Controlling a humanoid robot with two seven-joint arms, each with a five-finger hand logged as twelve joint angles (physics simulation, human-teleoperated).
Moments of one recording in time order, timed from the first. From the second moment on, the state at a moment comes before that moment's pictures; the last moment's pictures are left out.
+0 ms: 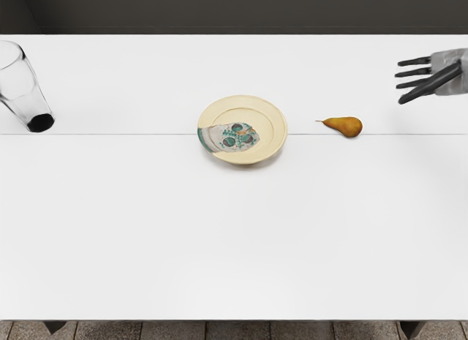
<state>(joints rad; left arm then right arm) 0.01 0.00 -0.08 -0.29 -0.05 -0.04 -0.02 1.25 -0.62 0.38 0.47 -0.08 0.54 -0.61</state>
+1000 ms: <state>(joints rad) 0.01 0.00 -0.08 -0.29 -0.05 -0.04 -0.02 1.36 0.00 -0.43 0.18 -0.36 0.18 -0.61</state>
